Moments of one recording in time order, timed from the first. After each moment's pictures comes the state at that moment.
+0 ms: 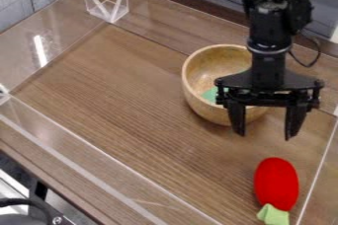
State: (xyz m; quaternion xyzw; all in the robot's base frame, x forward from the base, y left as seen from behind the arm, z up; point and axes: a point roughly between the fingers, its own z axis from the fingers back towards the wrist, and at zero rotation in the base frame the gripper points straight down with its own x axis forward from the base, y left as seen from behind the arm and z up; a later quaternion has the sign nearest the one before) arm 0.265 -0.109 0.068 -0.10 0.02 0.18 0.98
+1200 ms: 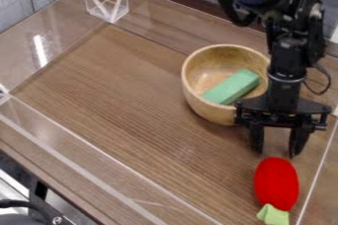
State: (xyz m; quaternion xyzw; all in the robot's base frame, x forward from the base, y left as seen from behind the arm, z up) arm 0.288 -0.124 0.020 -0.08 0.05 0.19 0.98
